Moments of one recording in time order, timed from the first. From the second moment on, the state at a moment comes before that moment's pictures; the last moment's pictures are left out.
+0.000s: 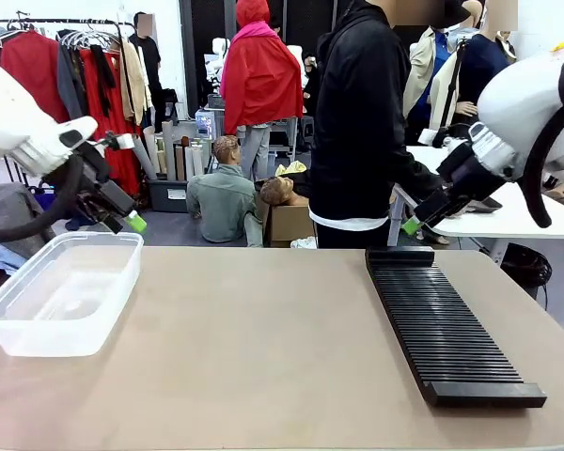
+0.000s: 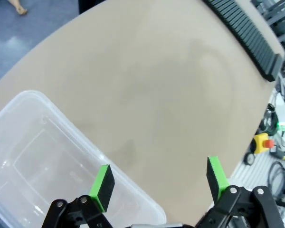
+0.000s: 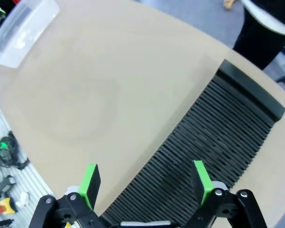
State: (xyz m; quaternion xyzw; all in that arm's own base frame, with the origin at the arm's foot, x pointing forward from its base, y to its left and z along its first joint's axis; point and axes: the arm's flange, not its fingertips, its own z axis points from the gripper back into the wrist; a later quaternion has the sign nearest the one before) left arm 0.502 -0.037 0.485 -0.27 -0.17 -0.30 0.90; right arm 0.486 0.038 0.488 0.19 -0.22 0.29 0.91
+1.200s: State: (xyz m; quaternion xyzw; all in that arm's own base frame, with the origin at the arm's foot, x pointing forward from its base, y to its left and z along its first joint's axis) left arm 0.448 0.136 0.508 -0.38 -0.30 -0.18 0.86; right arm 0.413 -0.155 0.517 0.34 -0.35 0.10 0.86
